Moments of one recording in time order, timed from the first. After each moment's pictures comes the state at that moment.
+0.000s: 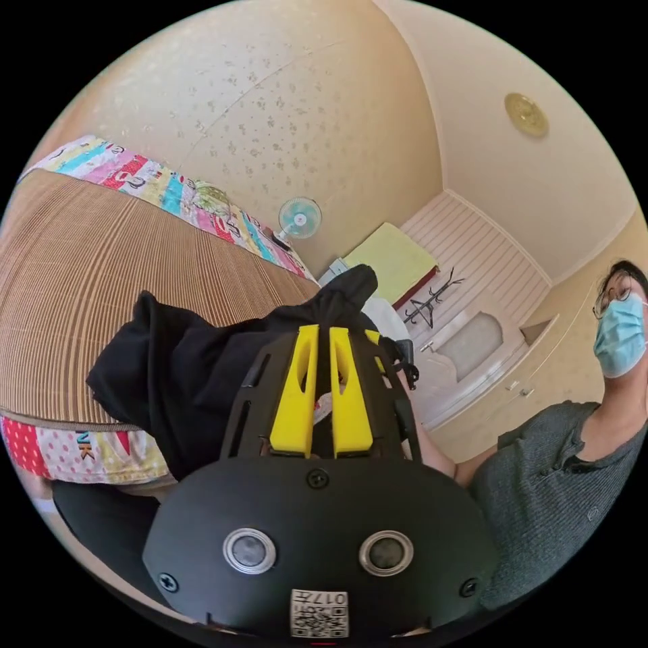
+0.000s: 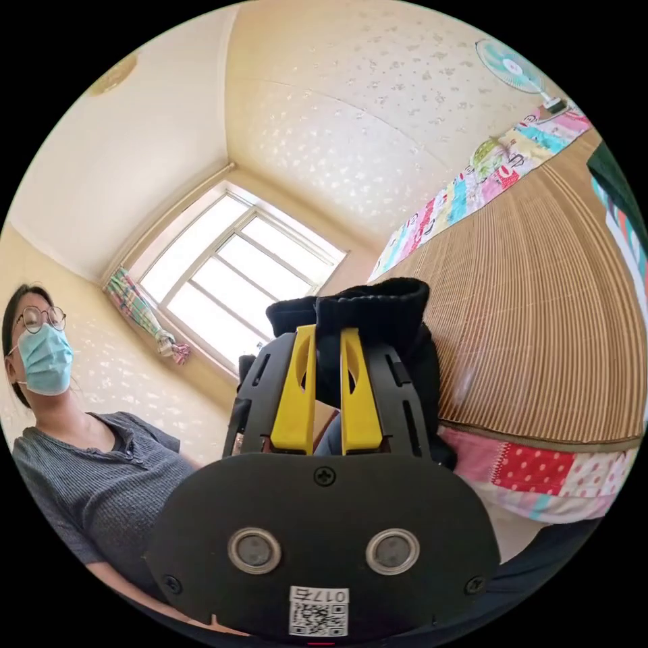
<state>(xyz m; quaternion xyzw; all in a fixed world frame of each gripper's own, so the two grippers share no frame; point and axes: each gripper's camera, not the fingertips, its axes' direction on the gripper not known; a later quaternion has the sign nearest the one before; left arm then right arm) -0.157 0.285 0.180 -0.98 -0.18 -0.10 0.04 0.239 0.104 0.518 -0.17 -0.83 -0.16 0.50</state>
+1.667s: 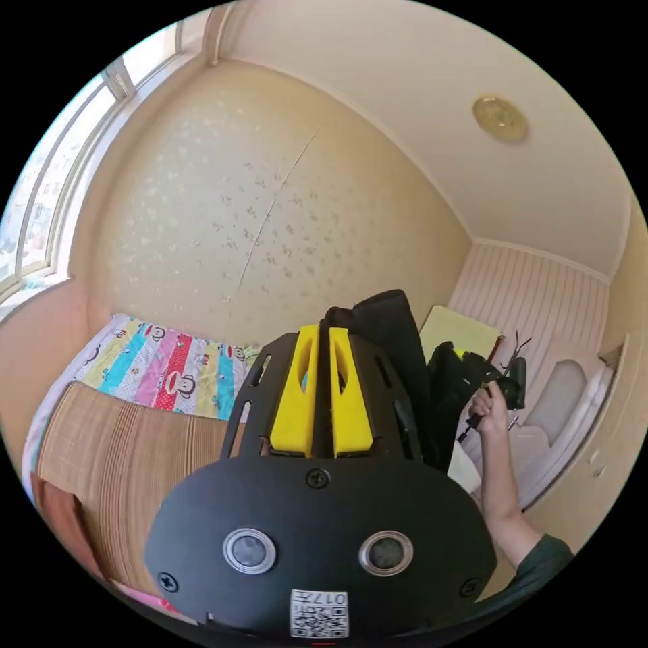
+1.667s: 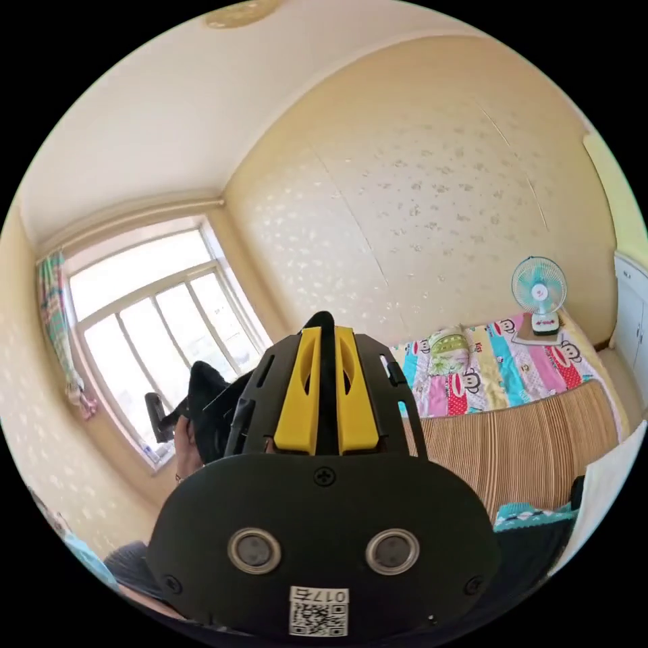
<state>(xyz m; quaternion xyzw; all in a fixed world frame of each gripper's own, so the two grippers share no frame) -0.158 0.866 0.241 -0.98 -0.08 0.12 0.15 0.093 -0.260 0.146 0.03 -0.72 -0.18 0.67</state>
